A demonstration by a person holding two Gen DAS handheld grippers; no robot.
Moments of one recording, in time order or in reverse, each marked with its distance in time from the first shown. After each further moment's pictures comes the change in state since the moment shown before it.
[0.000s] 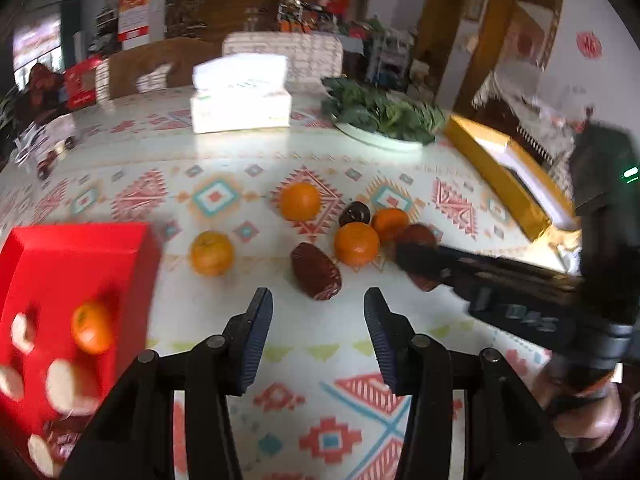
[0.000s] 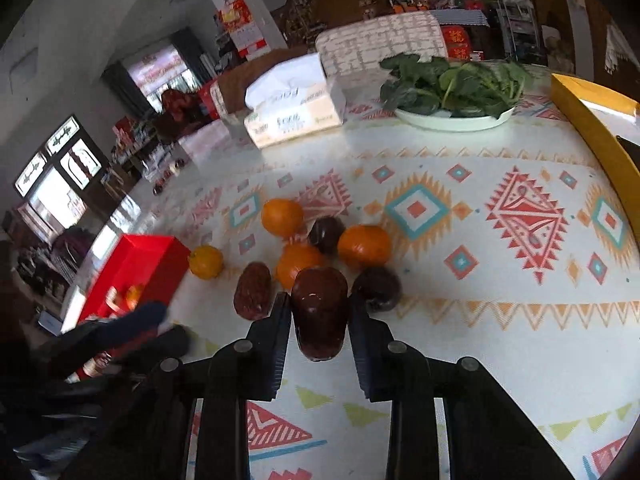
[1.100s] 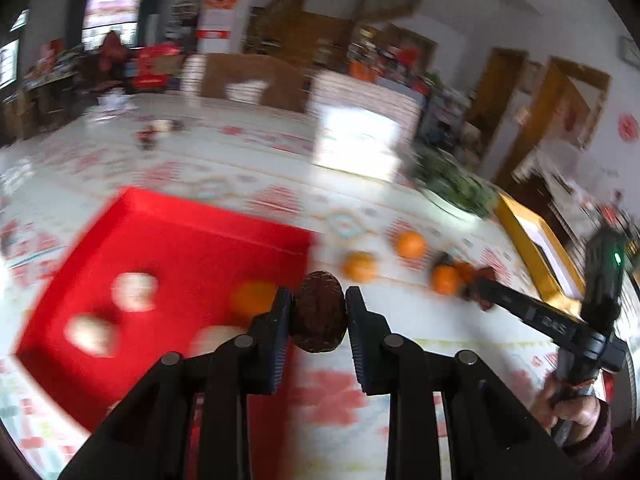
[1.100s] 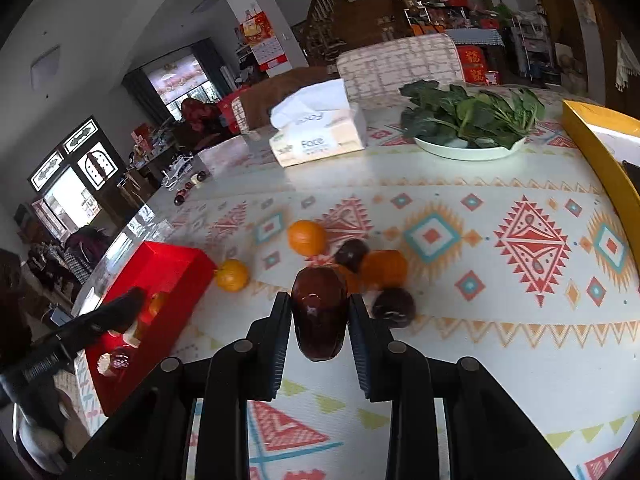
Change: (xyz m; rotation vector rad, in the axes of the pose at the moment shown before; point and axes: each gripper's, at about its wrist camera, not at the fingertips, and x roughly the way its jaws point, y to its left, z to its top) left arm -0.105 0.116 -0.033 -0.266 -0.172 0.110; right arm -0.013 0.017 0.002 -0.066 -0.056 0.042
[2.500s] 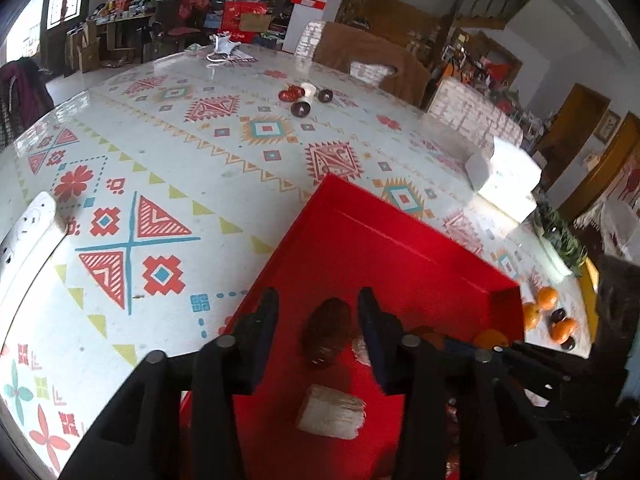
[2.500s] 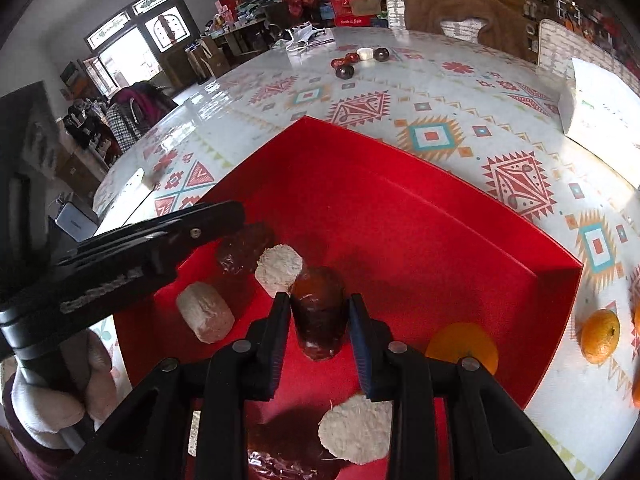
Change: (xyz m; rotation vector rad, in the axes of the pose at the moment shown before) left arm 0.025 0.177 0.027 -0.230 0.087 0.142; right arm 0.173 0.256 -0.016 -0.352 0.362 0.149
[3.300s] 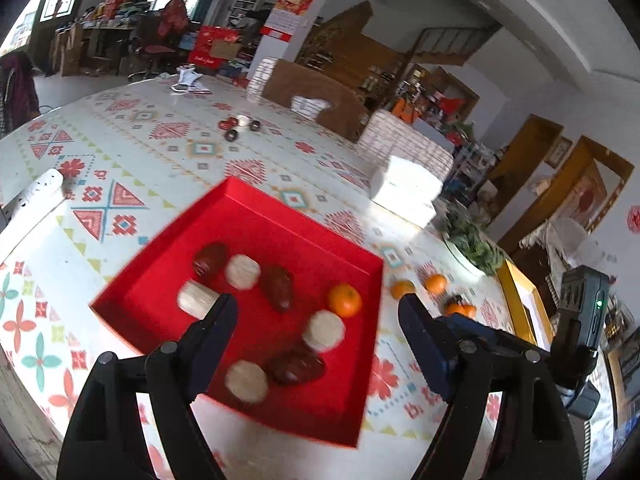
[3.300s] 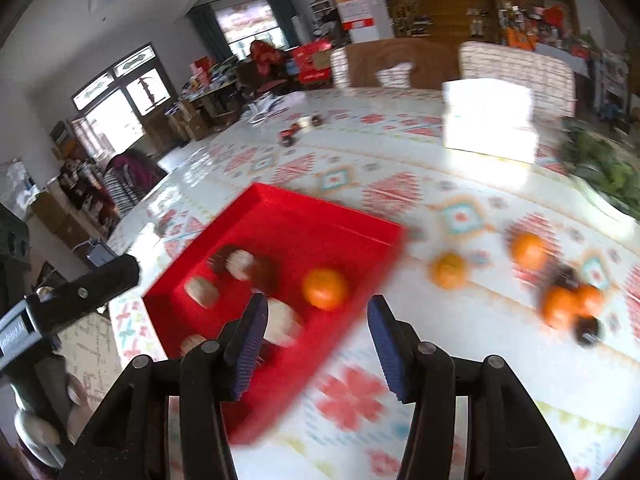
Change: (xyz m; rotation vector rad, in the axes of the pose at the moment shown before) left arm -0.105 -0.078 -0.067 -0.008 -0.112 -0.184; right arm -0.136 -0.059 -0.064 0.119 -0.217 -0.068
